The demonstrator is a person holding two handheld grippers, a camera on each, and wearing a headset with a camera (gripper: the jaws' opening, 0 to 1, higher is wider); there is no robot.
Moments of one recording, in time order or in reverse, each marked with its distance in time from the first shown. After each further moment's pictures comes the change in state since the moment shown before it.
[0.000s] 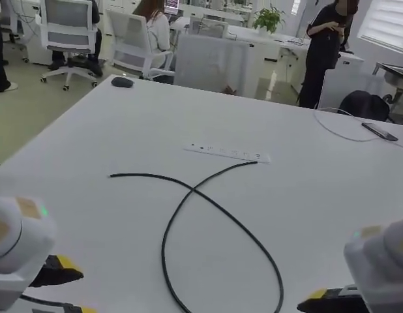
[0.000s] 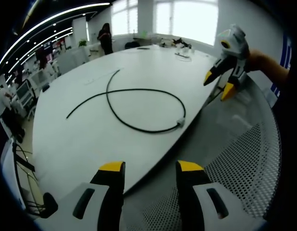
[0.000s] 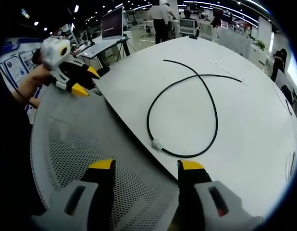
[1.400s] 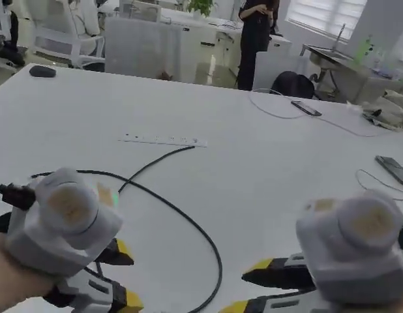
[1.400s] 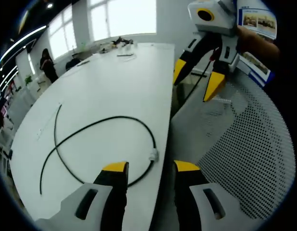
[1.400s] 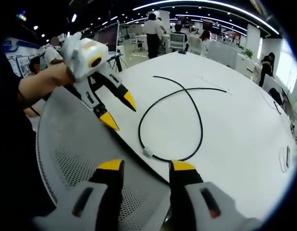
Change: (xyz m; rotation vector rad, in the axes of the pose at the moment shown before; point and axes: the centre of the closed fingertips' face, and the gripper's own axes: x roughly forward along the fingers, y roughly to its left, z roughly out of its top) left arm 0.111 -0.088 0.085 0.457 0.037 -0.369; right arm -0.037 -0.011 0.006 0.030 -0.177 -0.143
